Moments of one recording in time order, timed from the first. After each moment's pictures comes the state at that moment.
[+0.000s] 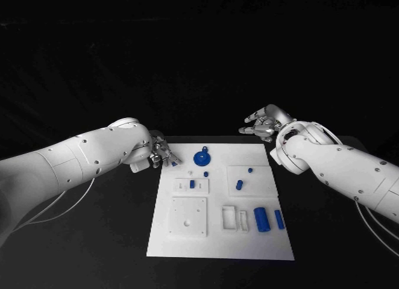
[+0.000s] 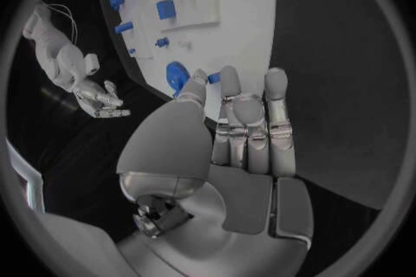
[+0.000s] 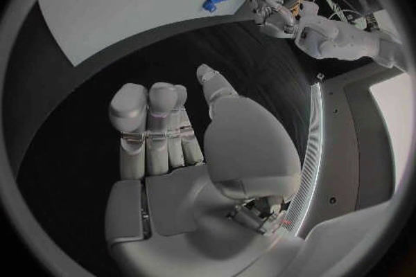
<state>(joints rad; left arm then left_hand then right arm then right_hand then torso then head) 1.38 -0.49 -0.11 0.95 -0.92 0.13 -0.45 1.23 -0.03 -0.03 0.03 0.20 1.21 0.02 0.07 0.55 1.47 -0.06 0.44 0.23 1.37 -0.12 1.18 0.58 0.02 1.29 -0.14 0.42 1.31 1.13 -0.63 0.28 1.22 -1.32 -0.39 -0.30 1.30 -0.11 0.08 -0.01 0.33 1.00 0.11 0.07 0.07 1.16 0.00 0.85 0.89 1.43 -0.07 0.87 0.85 0.08 1.46 -0.09 0.87 1.31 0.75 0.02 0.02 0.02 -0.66</state>
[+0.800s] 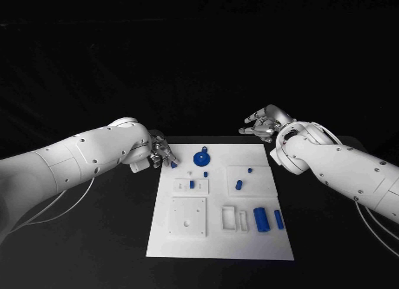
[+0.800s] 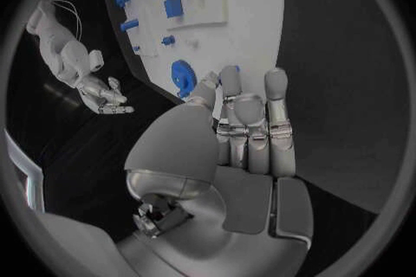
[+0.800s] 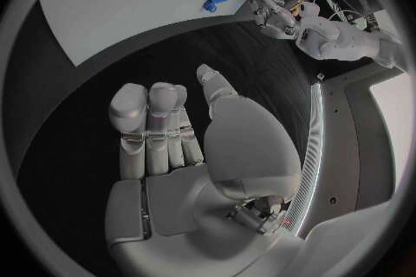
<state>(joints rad) 1.38 -0.50 -0.11 0.96 -0.89 0.13 -0.44 1.30 0.08 -0.03 -0.05 0.30 1.21 0.00 0.06 0.57 1.47 -0.06 0.44 0.22 1.37 -0.12 1.18 0.58 0.02 1.29 -0.14 0.42 1.31 1.13 -0.63 0.28 1.22 -1.32 -0.39 -0.30 1.30 -0.11 0.08 -0.01 0.33 1.00 0.11 0.07 0.07 1.16 0.00 0.85 0.89 1.43 -0.07 0.87 0.85 0.08 1.46 -0.09 0.87 1.31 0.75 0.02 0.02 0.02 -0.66</state>
